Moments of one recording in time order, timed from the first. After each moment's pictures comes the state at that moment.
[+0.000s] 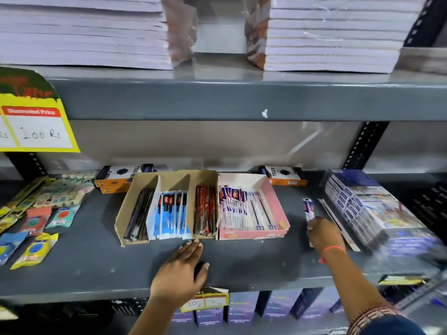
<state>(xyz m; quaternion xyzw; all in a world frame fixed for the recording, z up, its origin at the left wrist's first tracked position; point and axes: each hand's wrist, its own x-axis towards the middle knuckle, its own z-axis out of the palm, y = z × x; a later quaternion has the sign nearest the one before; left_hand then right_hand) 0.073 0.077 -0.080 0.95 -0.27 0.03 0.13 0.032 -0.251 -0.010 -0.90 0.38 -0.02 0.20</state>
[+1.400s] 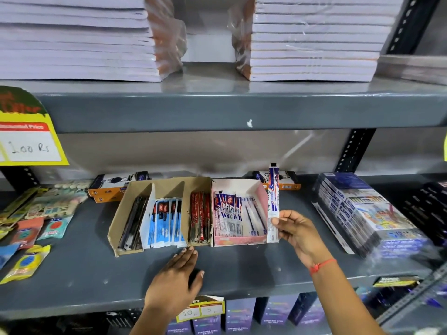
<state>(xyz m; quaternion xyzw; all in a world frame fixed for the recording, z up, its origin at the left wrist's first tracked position) 0.071 0.077 -0.078 0.96 -0.25 0.03 0.15 0.024 -0.203 0.022 -0.61 0.17 -0.10 0.77</state>
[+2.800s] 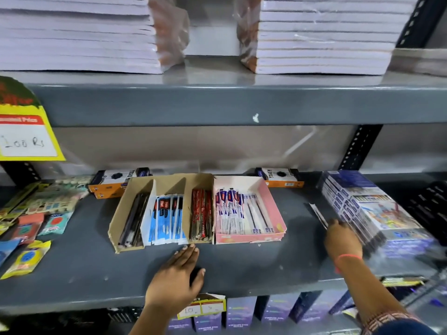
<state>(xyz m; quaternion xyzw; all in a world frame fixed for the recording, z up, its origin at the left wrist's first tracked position) 0.066 0.073 -0.071 0.94 -0.27 0.08 0.17 0.017 -0.286 -0.020 -0.92 0.39 -0.02 0.07</state>
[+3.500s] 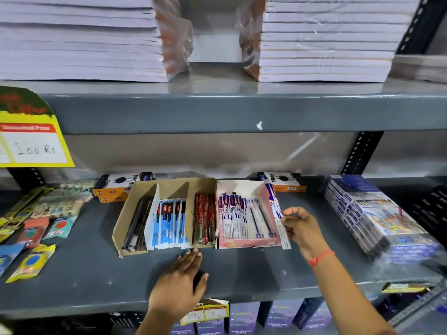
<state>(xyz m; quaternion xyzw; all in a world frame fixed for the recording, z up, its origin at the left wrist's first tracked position) 0.064 0.075 -0.068 0.94 -0.29 0.15 0.12 0.050 -0.208 0.016 -0.64 0.26 -0.12 0.72</state>
